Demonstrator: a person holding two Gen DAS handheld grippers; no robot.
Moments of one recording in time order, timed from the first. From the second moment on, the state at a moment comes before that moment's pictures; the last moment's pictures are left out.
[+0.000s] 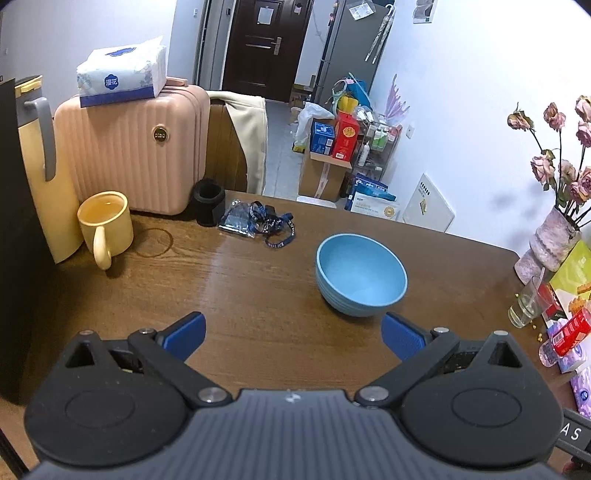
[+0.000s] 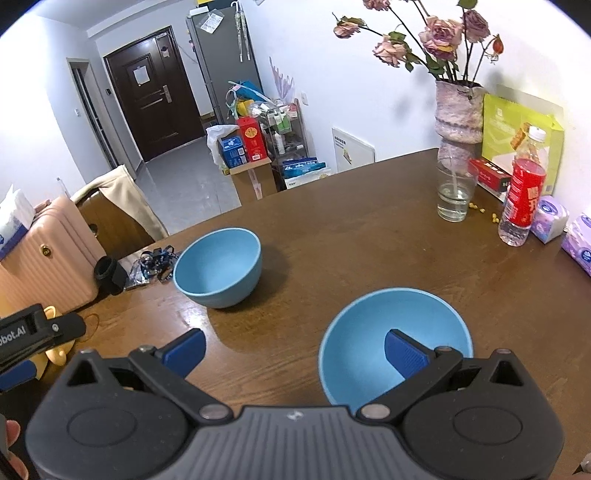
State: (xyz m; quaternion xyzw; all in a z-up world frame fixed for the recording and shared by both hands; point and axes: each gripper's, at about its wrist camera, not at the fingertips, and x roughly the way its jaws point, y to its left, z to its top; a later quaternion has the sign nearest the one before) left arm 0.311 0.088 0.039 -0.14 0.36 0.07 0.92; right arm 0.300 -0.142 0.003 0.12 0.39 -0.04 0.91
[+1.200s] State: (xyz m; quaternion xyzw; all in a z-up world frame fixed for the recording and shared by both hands) left arm 0.459 0.125 0.017 -0.11 0.43 0.01 0.90; right arm 0.433 -0.071 -0.006 0.09 0.42 -0.05 0.90
